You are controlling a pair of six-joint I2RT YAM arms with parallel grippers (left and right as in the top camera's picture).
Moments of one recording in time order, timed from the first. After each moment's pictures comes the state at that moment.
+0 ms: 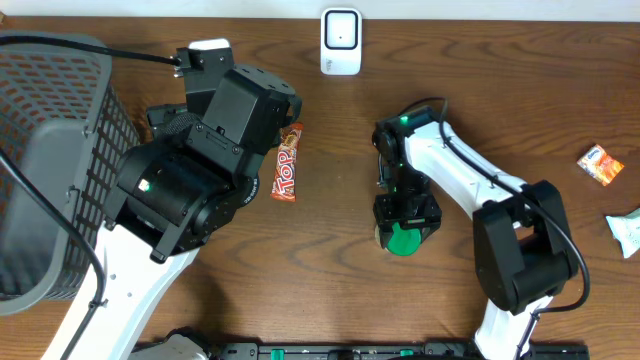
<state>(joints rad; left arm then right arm) -0.60 1.39 1.84 -1.31 -0.68 -0.54 0.44 1.96 1.39 -1.46 -0.21 0.24</state>
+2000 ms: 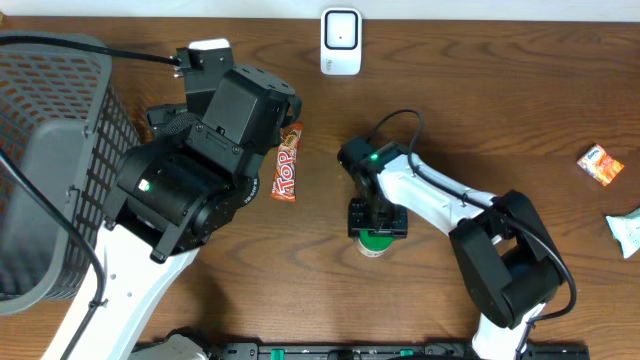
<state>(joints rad) -0.60 1.39 1.84 -1.31 -0.68 -0.54 0.59 1.94 1.22 -1.01 -0.14 0.63</state>
